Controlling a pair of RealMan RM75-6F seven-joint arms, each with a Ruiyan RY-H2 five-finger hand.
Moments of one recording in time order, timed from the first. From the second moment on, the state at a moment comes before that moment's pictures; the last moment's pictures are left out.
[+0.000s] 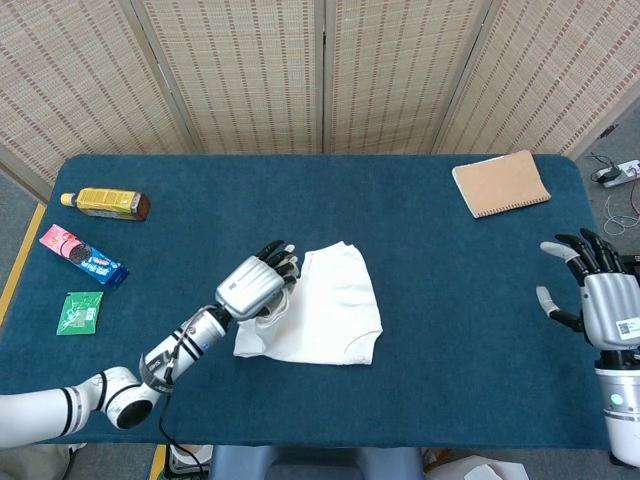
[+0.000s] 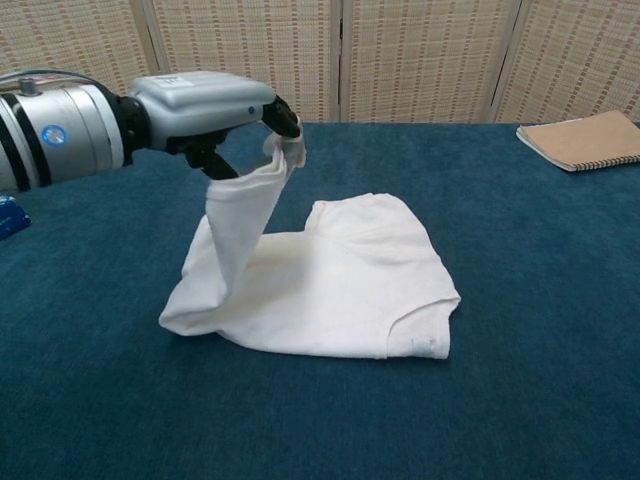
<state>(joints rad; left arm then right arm) -0.92 -1.43 -0.18 -1.61 1.31 0.88 0.36 0.19 -1.06 0.19 -1.68 -1.42 1.50 0.04</state>
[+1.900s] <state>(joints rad) -1.25 -1.96 -0.27 -1.35 0.72 0.94 0.92 0.14 -1.02 0.19 -1.68 -1.40 1.51 0.09</state>
